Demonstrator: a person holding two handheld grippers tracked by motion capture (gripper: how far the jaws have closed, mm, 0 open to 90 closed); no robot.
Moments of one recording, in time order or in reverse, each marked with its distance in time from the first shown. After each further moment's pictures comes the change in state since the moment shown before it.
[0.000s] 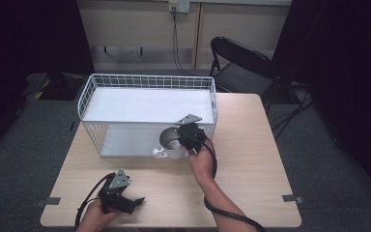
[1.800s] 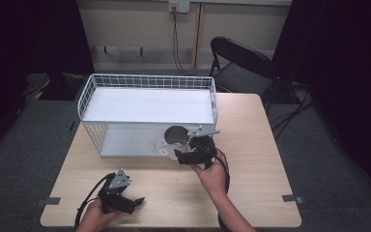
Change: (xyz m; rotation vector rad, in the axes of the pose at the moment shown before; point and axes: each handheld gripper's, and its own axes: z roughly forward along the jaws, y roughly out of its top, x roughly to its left) left arm 0.000 0.000 0.000 -0.001 0.002 -0.003; right arm -0.001 -0.035 -0.042 -0.035 0.159 0.108
